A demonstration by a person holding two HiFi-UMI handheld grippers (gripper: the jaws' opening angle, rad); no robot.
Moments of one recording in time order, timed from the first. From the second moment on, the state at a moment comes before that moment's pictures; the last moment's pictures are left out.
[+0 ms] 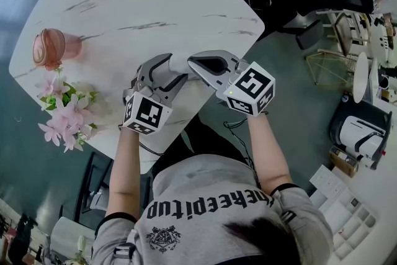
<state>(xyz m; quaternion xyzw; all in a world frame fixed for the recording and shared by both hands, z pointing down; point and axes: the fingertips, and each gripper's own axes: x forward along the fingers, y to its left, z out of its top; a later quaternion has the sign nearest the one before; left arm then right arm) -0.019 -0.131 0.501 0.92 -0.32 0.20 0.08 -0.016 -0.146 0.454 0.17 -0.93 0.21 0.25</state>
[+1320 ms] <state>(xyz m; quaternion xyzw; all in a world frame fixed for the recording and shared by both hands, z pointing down) -0.021 -0.131 0.500 0.92 -0.33 0.21 0.07 -0.020 -0.141 0.459 0.20 -0.92 0.19 0.28</state>
